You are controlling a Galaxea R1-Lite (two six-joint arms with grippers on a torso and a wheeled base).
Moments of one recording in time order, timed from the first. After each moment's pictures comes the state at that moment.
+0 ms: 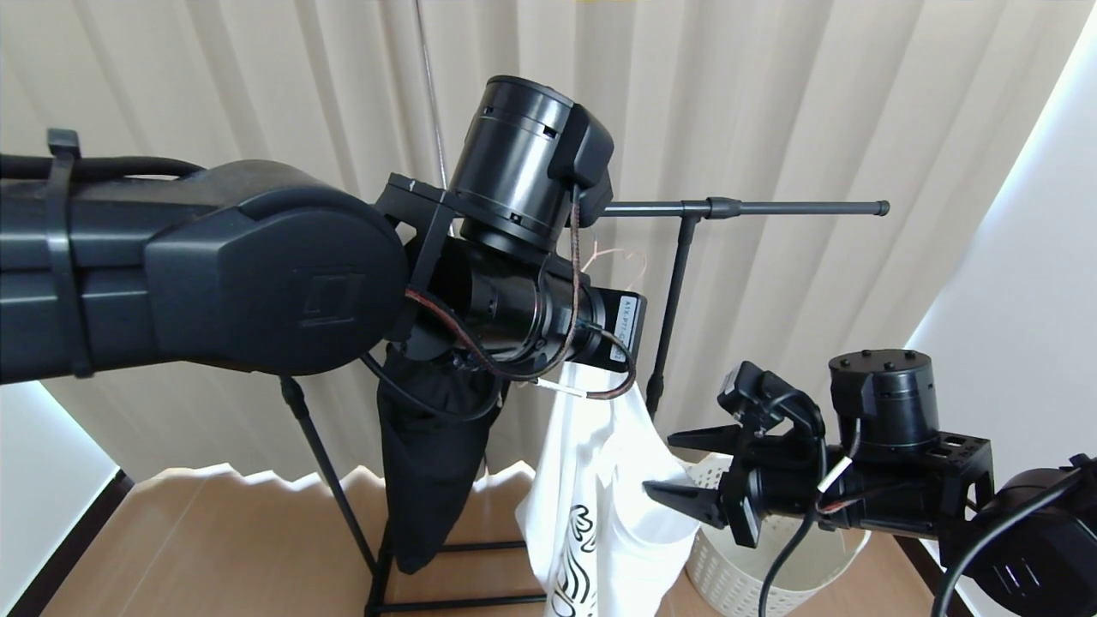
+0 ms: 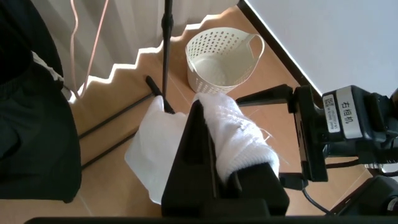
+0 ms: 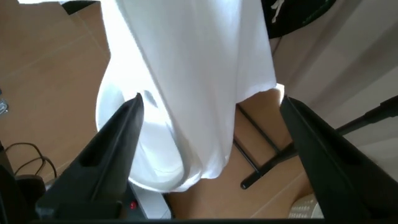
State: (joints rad) left arm -0.83 1.90 -1.63 0.29 0.14 -0.23; right arm 0.47 1.80 -0.57 -0.71 0.45 -0.19
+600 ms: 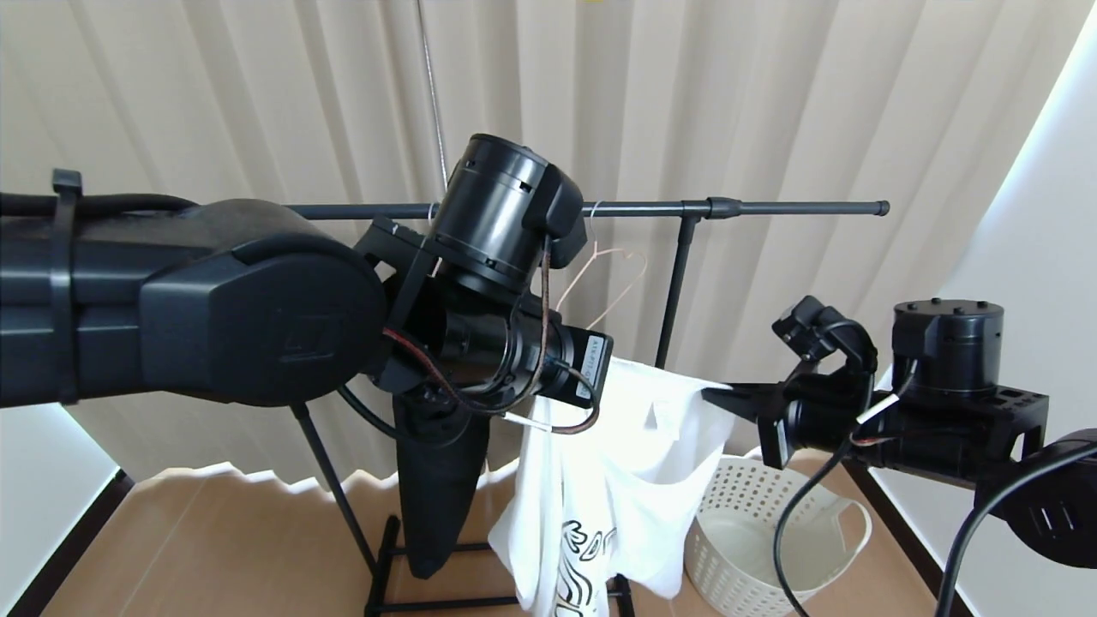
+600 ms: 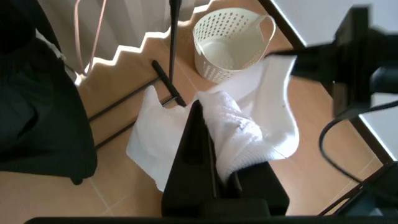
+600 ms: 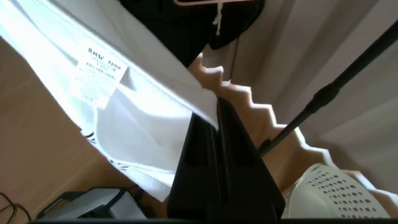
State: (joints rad) left arm -0.80 1.86 -1.50 0.29 0.14 -0.21; right arm 0.32 1.74 -0.65 -0.70 0.35 -0.14
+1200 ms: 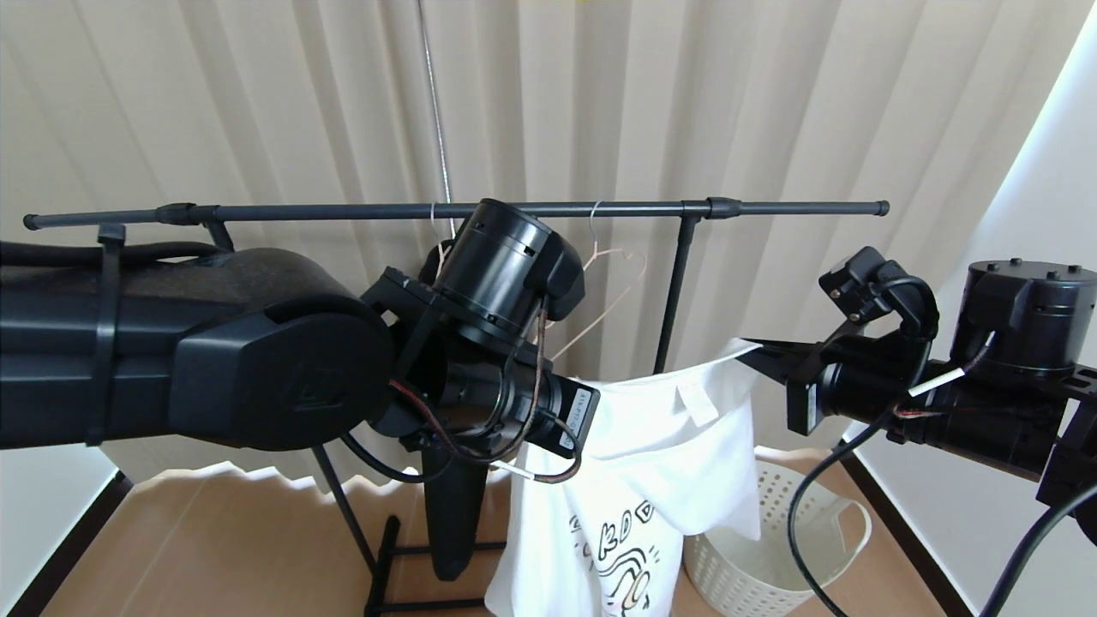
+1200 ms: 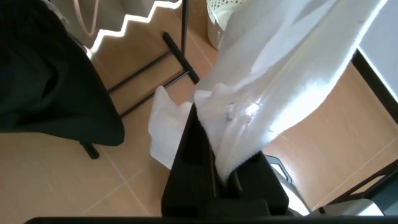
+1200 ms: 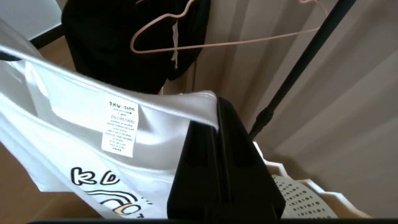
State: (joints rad) left arm -0.80 1.86 -1.40 0.28 0.14 -0.16; right arm 0.34 1.62 -0.66 -0.69 0.26 -0.14
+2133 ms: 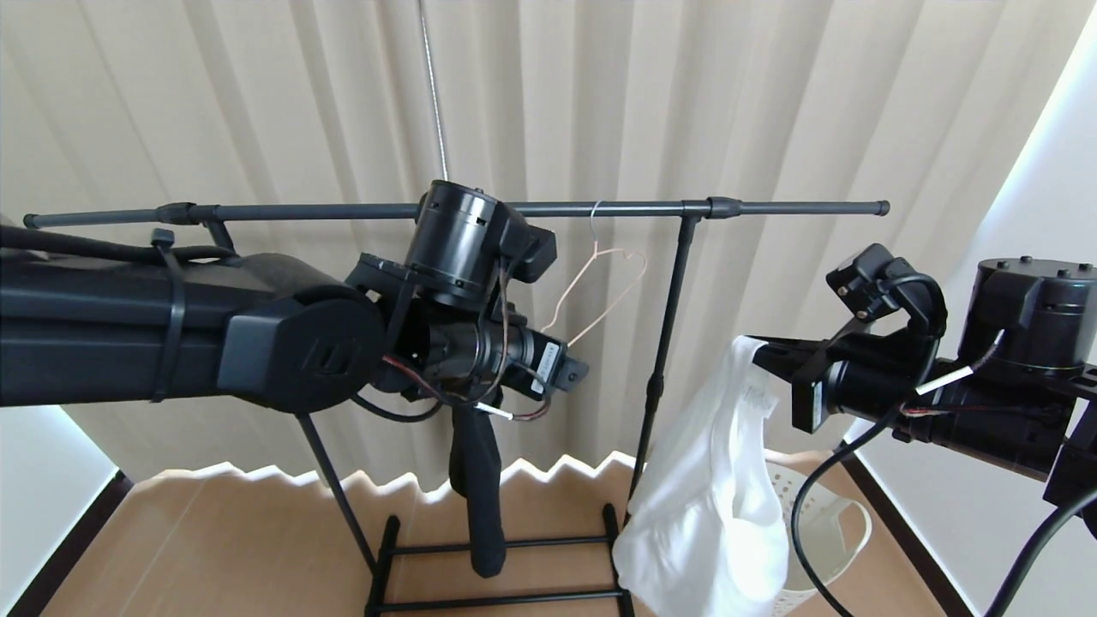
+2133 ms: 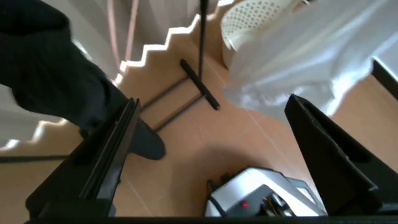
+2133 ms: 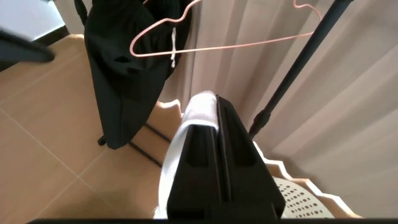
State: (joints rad) left arm -0.67 1.91 -1.39 0.06 0.14 0.04; right arm 0.34 1.61 -0.66 -0.69 0.26 -0.15
